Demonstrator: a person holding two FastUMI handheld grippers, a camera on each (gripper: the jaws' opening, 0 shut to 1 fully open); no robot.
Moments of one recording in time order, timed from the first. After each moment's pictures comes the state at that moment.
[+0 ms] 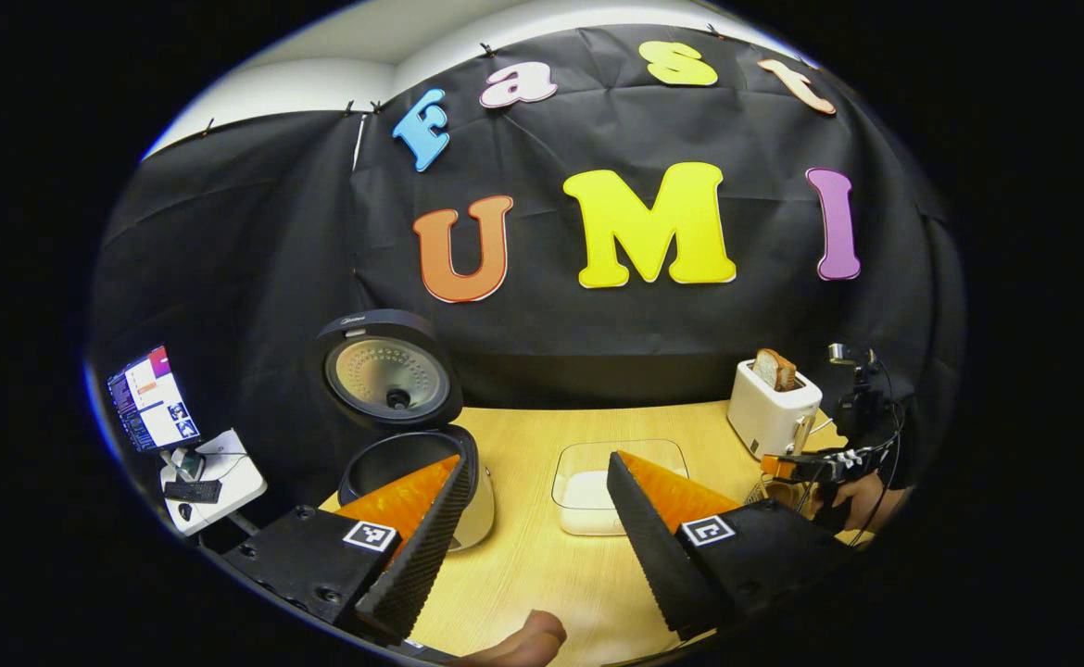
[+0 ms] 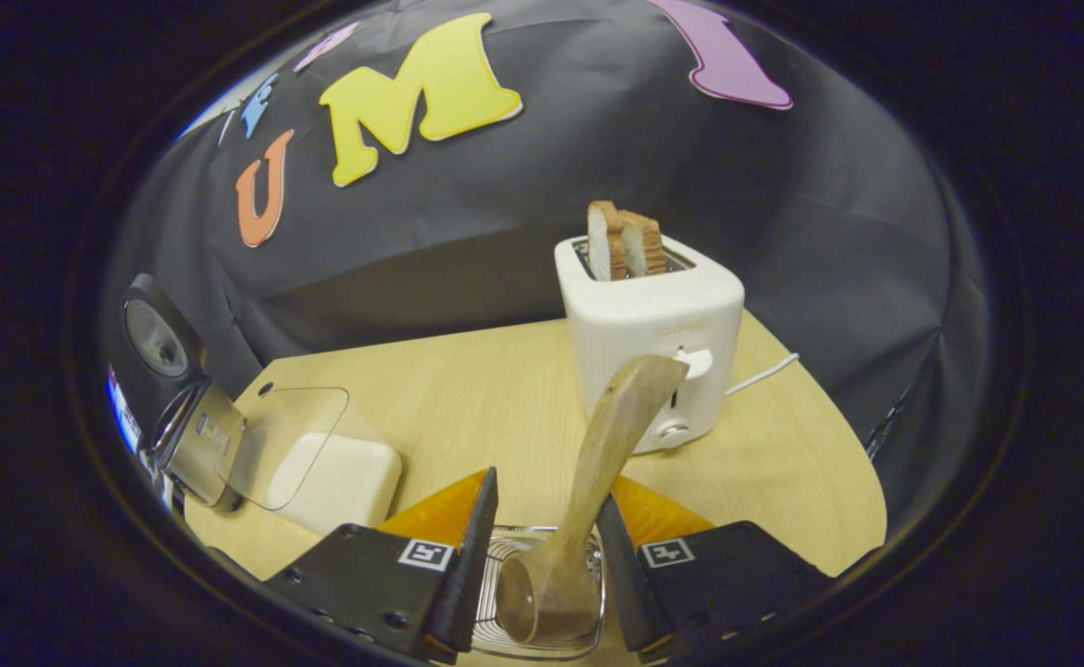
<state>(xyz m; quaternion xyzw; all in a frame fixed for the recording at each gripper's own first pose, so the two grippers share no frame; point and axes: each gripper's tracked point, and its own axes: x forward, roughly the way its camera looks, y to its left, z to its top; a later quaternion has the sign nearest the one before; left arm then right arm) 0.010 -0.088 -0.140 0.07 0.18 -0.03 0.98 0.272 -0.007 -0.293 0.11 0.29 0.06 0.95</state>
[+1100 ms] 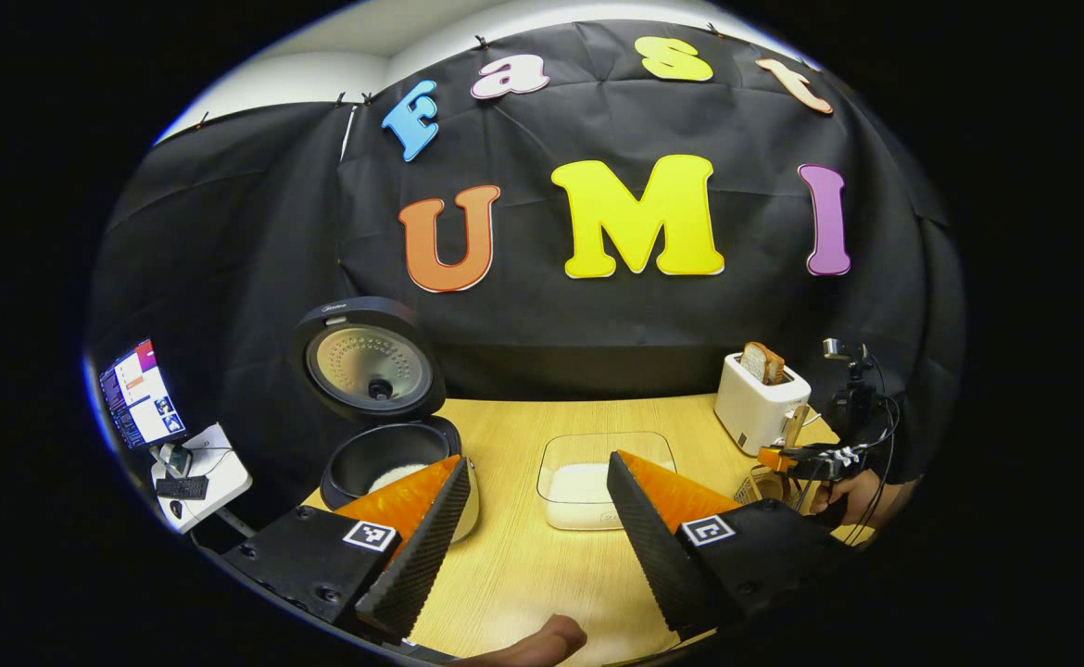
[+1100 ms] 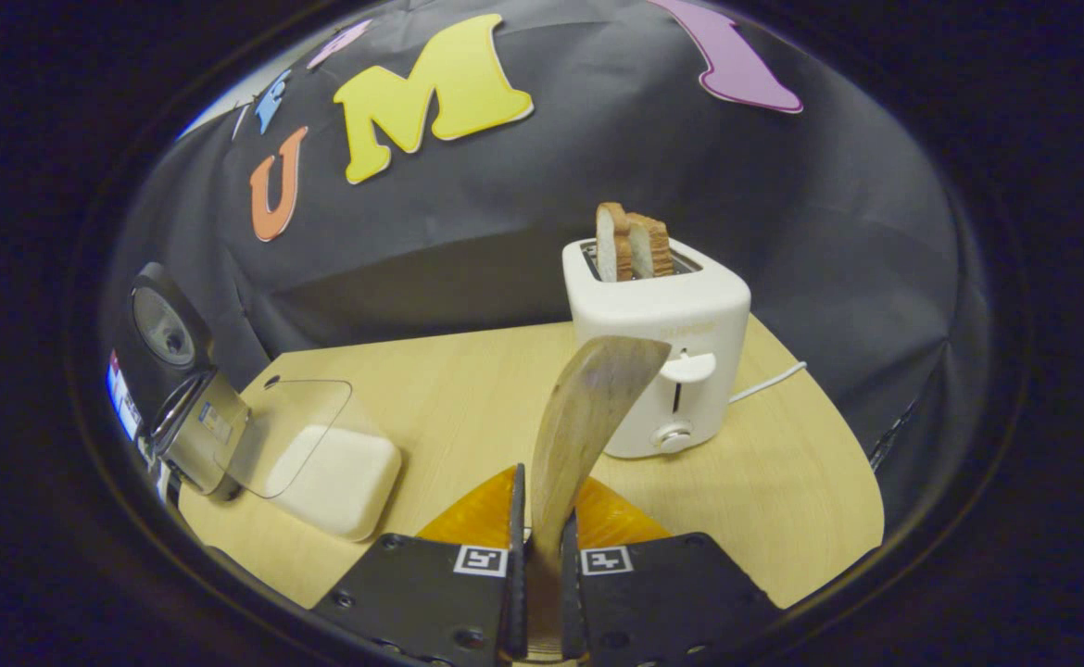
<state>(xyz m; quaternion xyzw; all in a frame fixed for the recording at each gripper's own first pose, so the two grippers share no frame) 0.014 -0.092 -0.146 0.06 0.19 -0.05 0.98 0.265 -0.013 -0.285 0.09 0.27 0.08 0.96</state>
